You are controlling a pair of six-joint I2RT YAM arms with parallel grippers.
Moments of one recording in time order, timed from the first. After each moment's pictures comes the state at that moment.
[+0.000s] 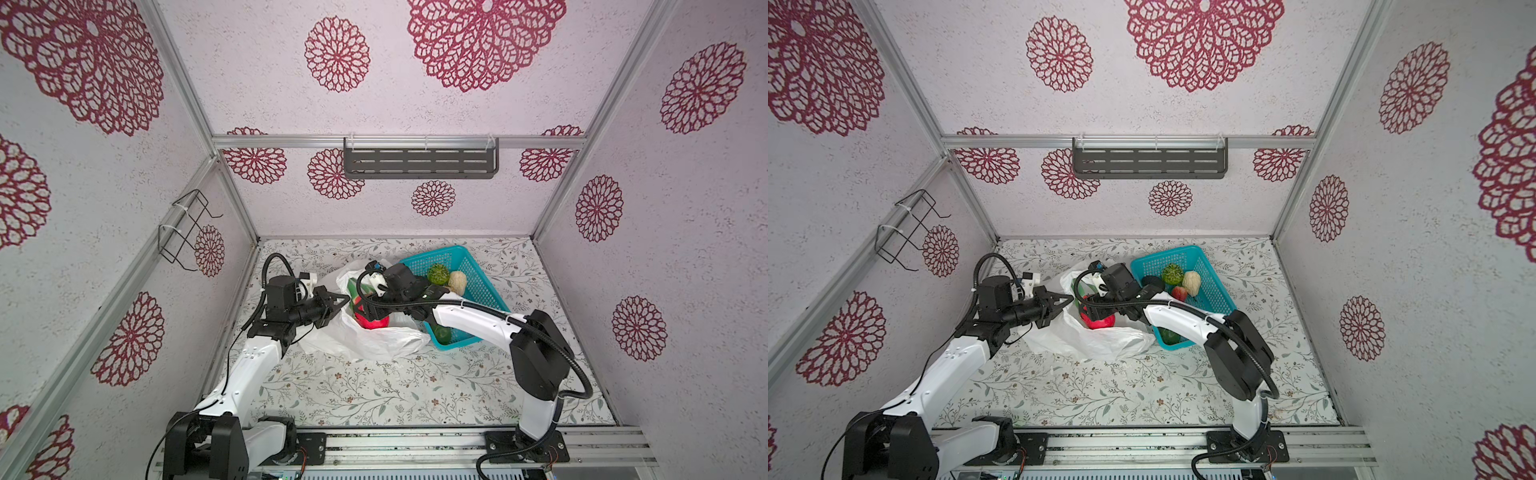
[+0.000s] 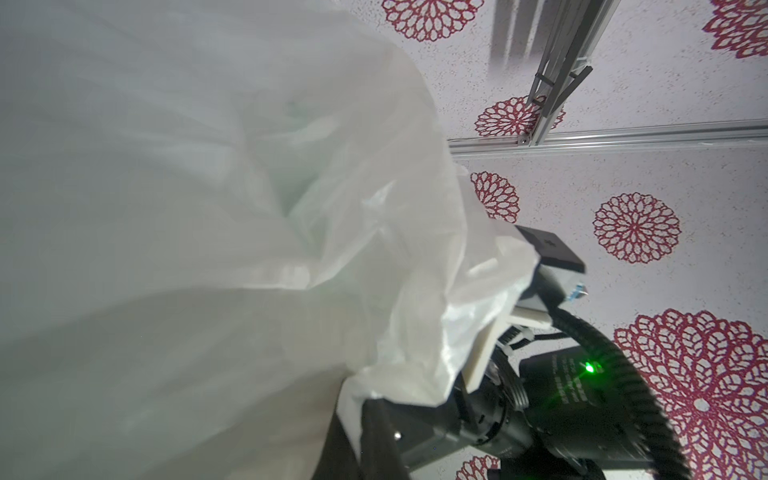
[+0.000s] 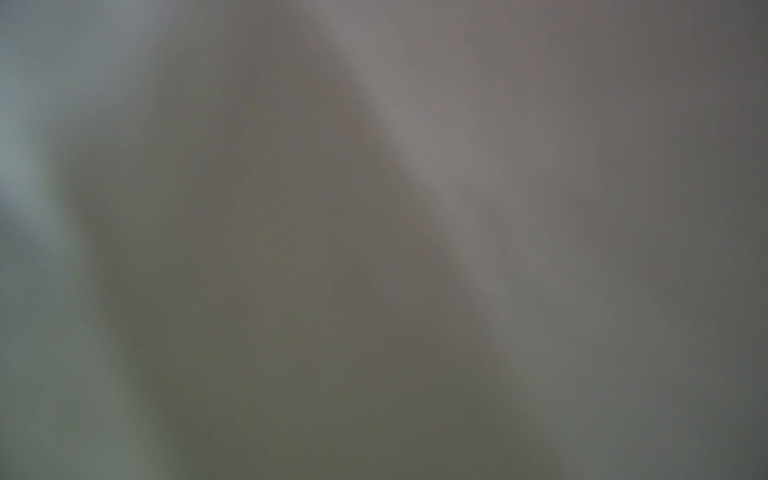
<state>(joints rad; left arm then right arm) -0.08 1.18 0.73 -0.06 0.77 -1.06 0.85 1.89 1.45 -0.24 -0.20 0.30</state>
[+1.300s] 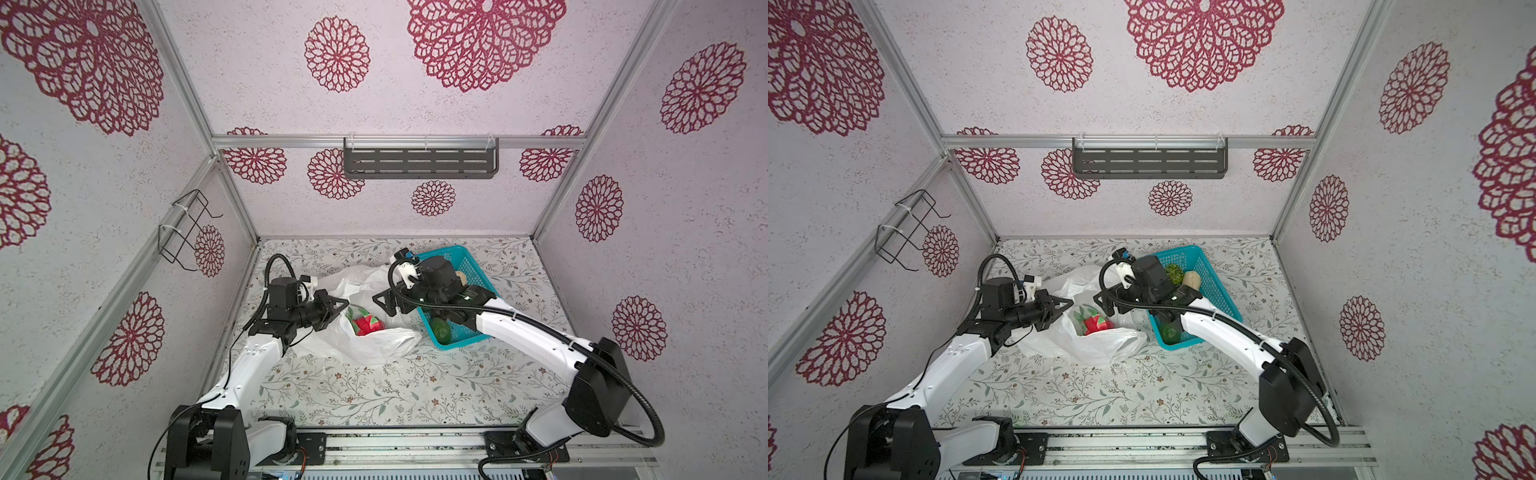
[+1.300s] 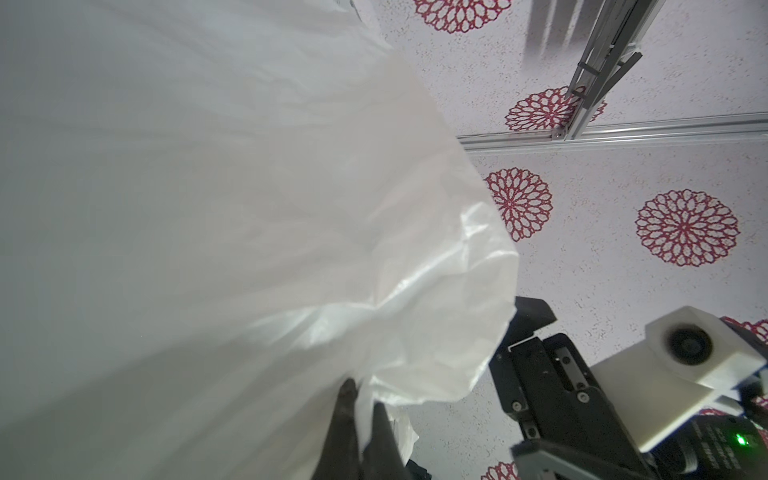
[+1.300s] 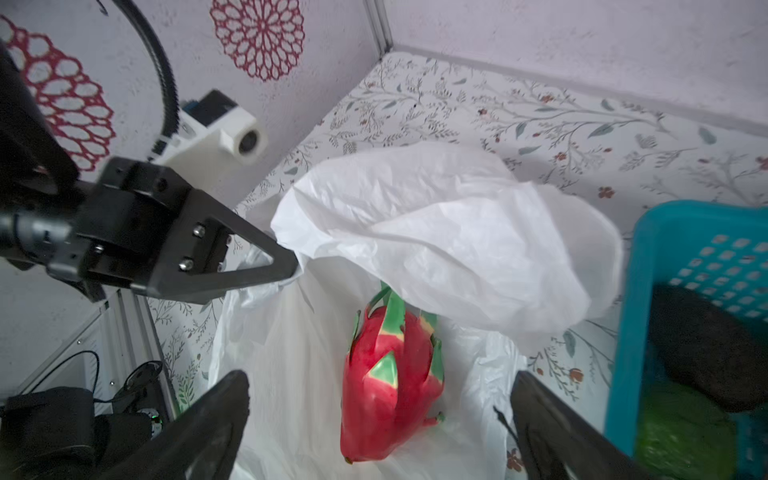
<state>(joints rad) -0.08 1.21 0.73 -0.13 0.75 -0.98 0.77 1.52 1.27 -0.26 -0.21 0.26</state>
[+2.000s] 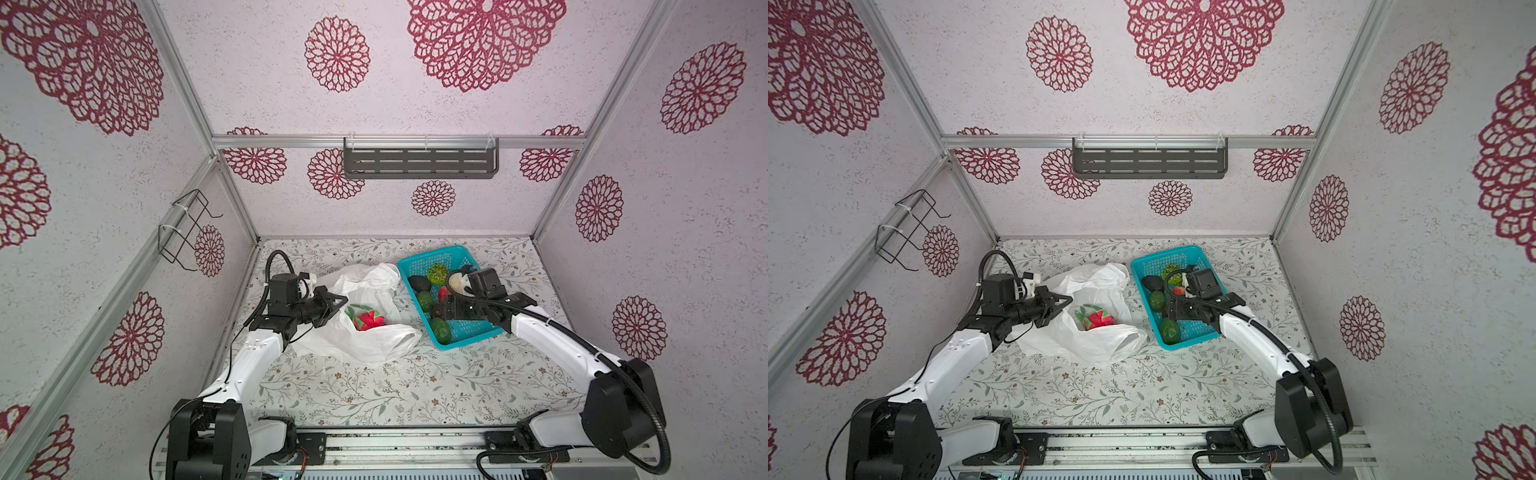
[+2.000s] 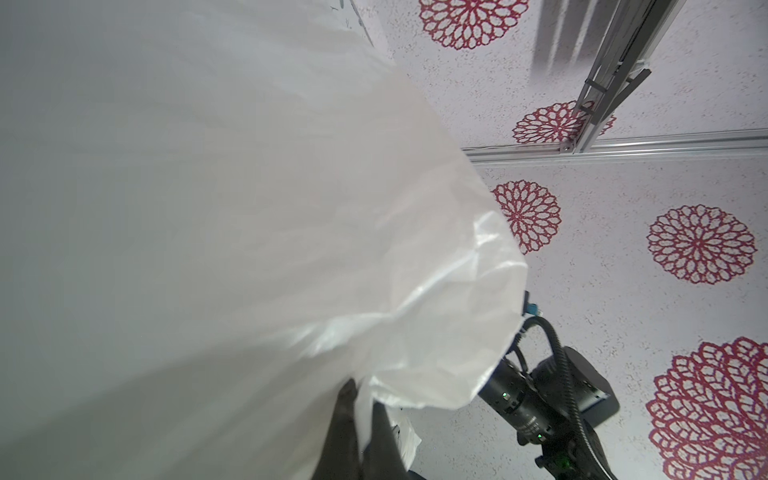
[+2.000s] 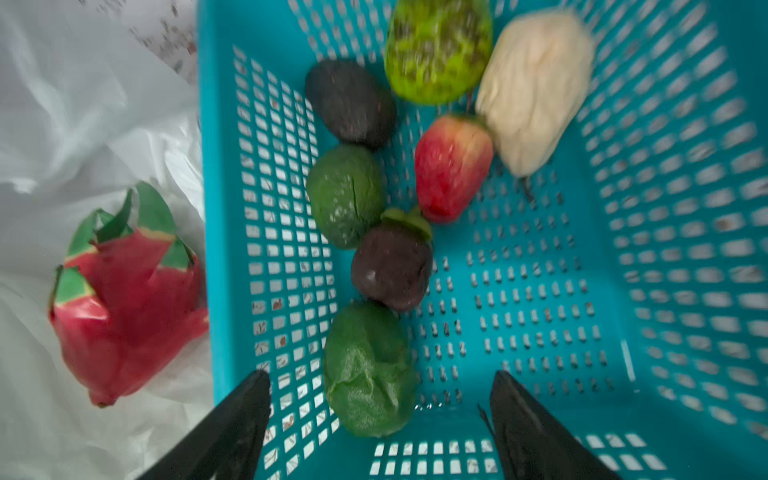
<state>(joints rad) -0.08 1.24 0.77 -0.15 0.72 -0.97 0.44 1.41 0.99 -0.54 -0.09 0.37</state>
